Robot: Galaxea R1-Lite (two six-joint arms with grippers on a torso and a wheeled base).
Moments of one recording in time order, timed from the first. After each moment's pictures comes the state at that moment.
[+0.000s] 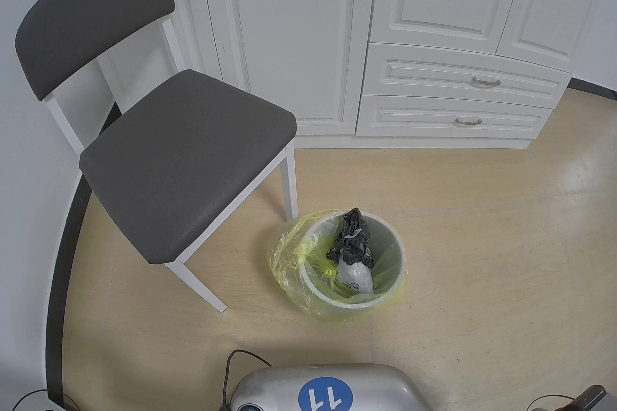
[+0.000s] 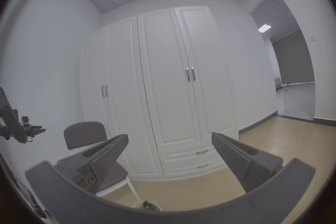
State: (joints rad) left arm -0.12 0.81 -0.94 -0.20 0.05 0.11; right arm 0.01 0.54 -0.90 -0.13 0.01 0.15
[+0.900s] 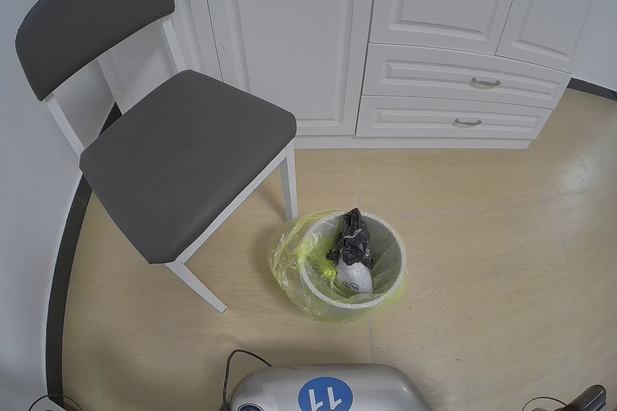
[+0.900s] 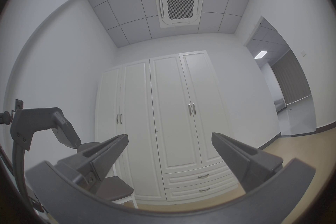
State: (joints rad) left arm -0.08 0.43 -1.14 0.25 0.05 0.24; right arm 0.01 0.03 -0.87 0.05 0.01 0.14
